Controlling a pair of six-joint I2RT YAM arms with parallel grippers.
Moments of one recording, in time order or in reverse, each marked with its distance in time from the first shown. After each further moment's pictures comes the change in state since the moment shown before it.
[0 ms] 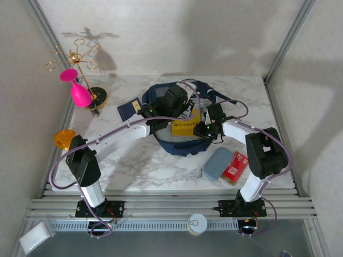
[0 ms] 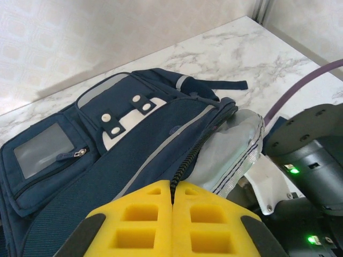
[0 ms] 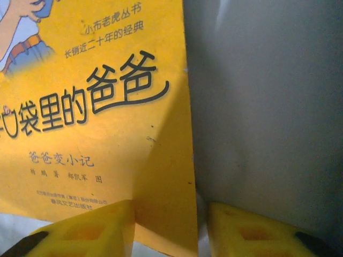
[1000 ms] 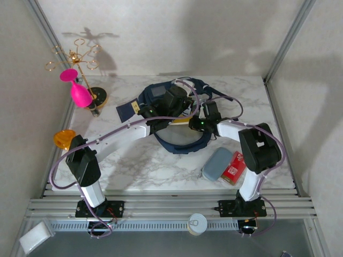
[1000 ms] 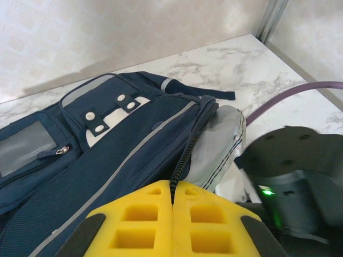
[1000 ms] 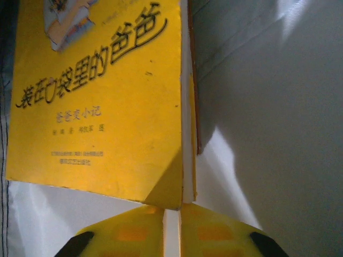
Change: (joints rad) left arm -0.004 0.000 -0.010 0.037 -0.029 -0.097; right arm 0.043 0.094 0.006 0.351 -0.007 0.039
